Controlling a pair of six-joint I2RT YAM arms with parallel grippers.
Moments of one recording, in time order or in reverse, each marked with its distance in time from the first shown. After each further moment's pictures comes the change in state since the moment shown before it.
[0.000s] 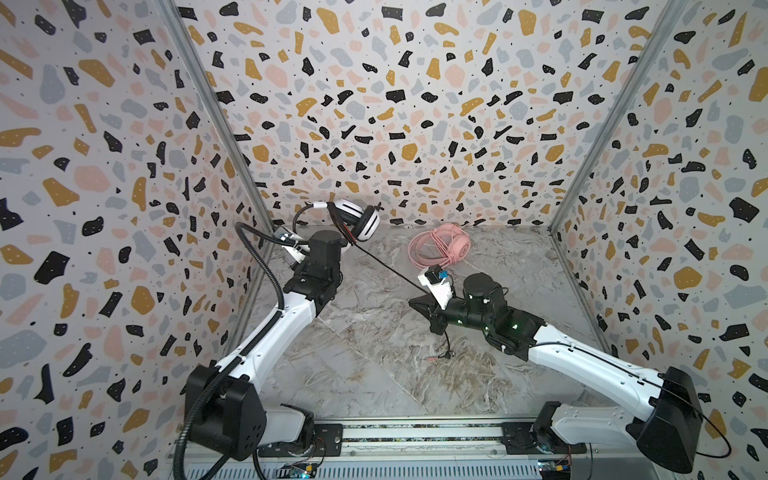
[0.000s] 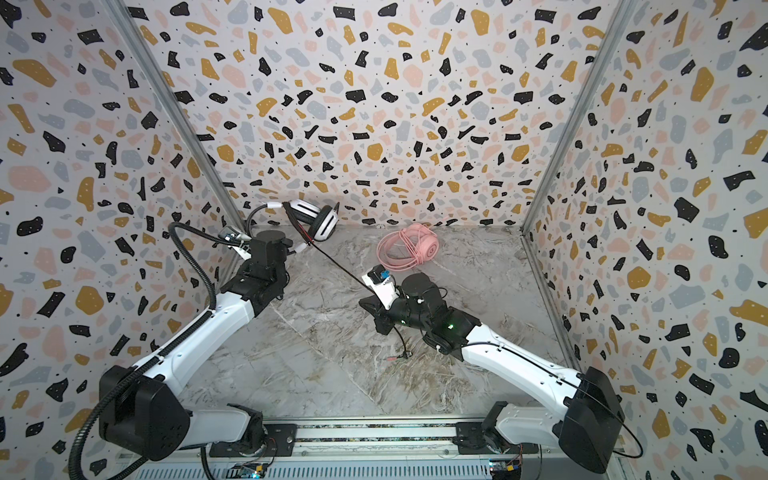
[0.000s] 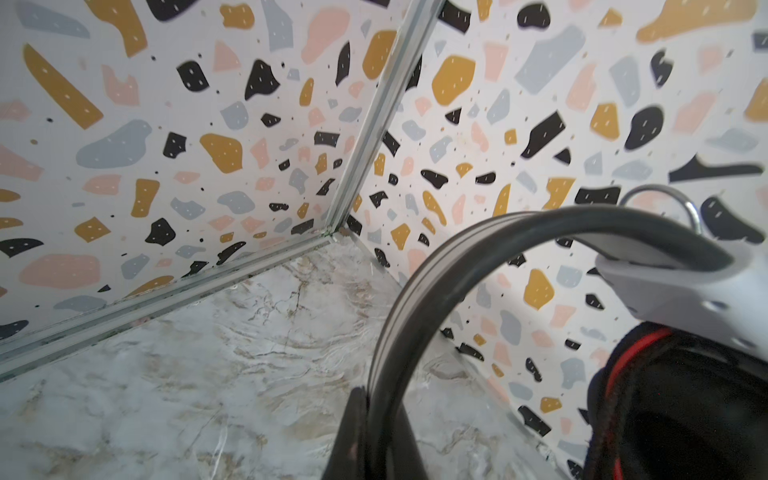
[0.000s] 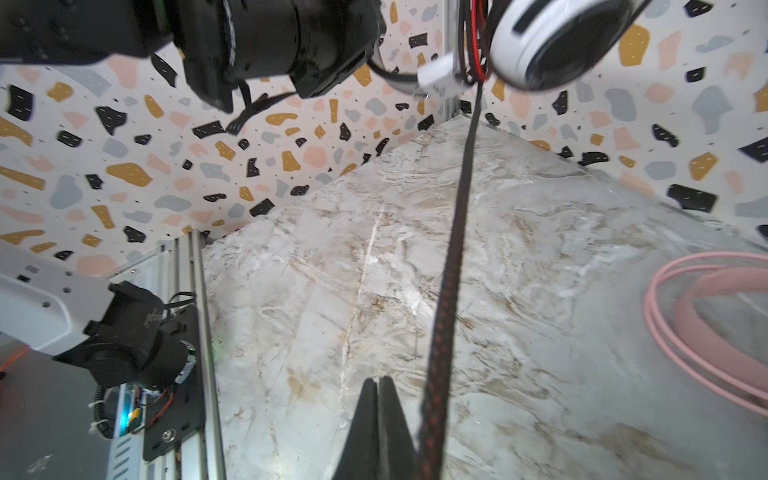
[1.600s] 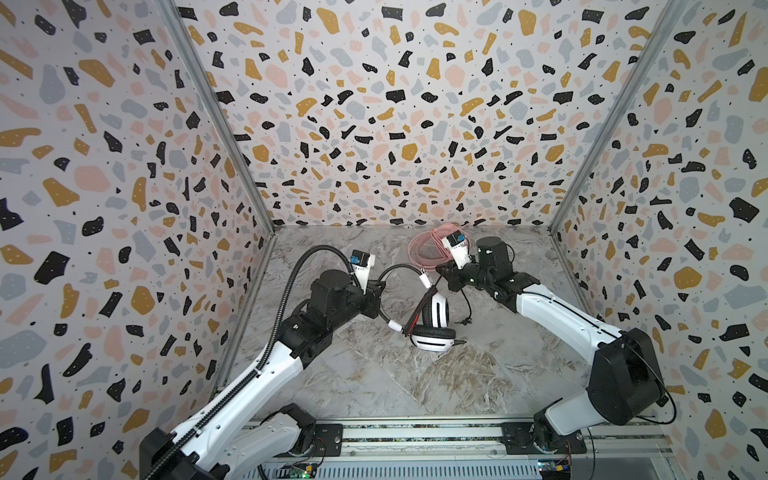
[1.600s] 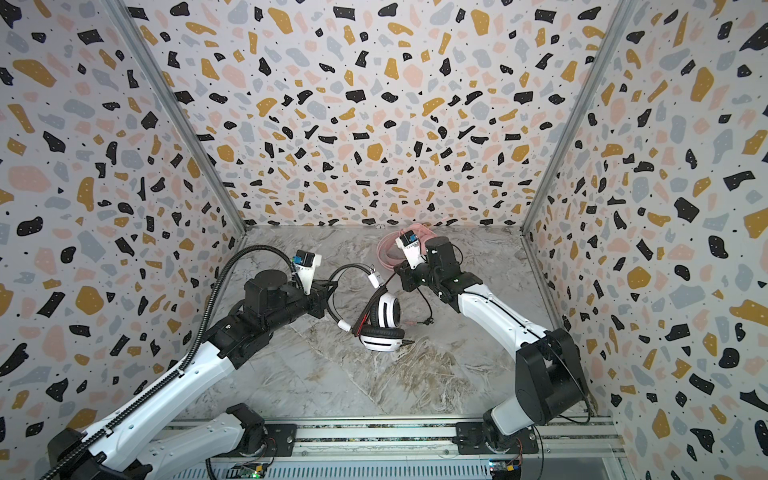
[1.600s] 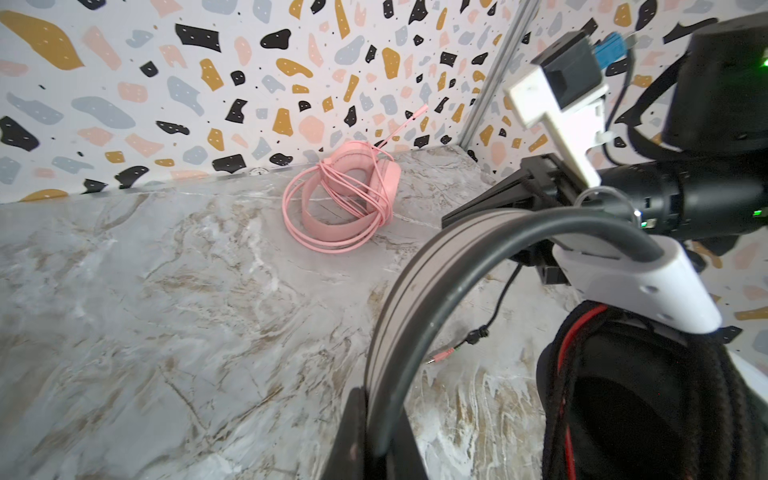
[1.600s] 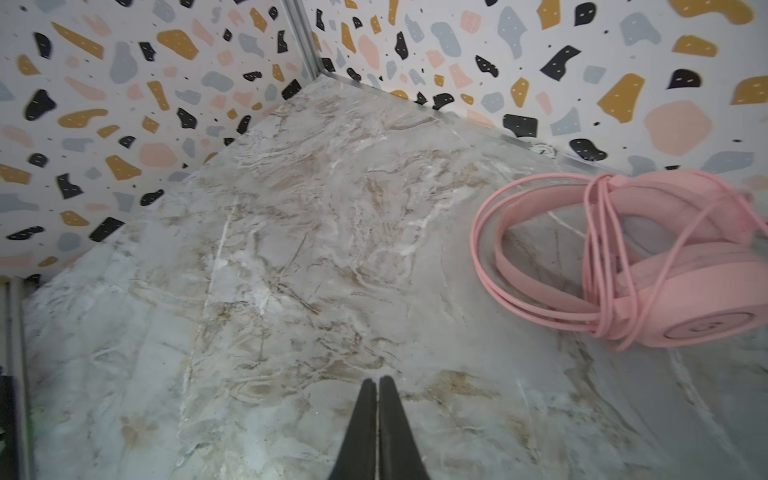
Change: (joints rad) left arm -0.249 -0.362 -0.196 -0.086 0.970 0.536; right arm -0.393 0.279 0.115 -0.003 -0.160 -0.037
